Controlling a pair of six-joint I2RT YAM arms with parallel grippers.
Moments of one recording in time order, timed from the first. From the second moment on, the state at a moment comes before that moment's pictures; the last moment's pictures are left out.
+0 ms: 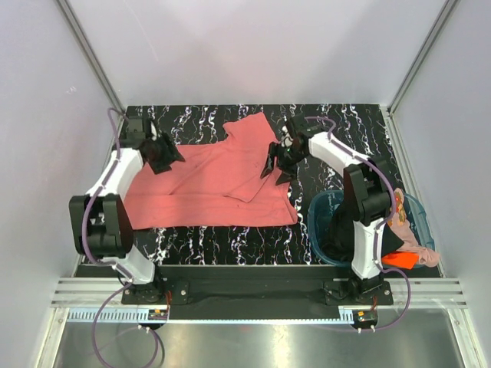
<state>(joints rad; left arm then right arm) 0.05 1.64 1.29 -0.59 0.21 -0.53 0.38 2.05 1.64 -0.78 -0.46 0.56</state>
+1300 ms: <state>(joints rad) 0.02 1.38 1.01 -0.70 0.23 -0.43 0.52 2.16 1.46 -0.43 -0.57 0.81</state>
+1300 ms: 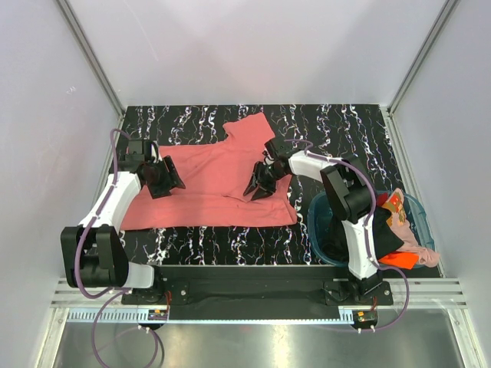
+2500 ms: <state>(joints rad) 0.09 1.46 1.12 -0.69 0.25 -0.44 0.37 2.39 2.11 -0.63 -0.41 0.65</state>
